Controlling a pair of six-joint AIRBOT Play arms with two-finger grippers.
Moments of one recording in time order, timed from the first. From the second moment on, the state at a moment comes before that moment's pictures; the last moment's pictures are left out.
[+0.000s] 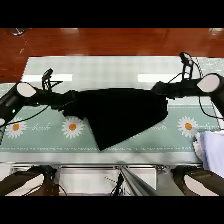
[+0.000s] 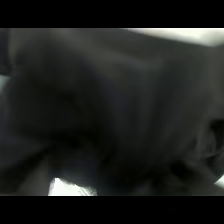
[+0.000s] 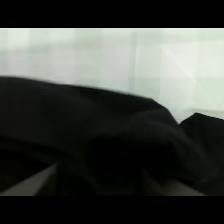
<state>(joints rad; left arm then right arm) -0.08 -1.20 0.85 0.95 -0.92 -1.56 0.10 -1.15 0.98 -1.15 0.88 1.60</state>
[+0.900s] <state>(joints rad) -0.09 -1.25 0.70 0.56 -0.97 -1.30 -0.48 -0.99 0.63 -1.01 1.11 1.41</state>
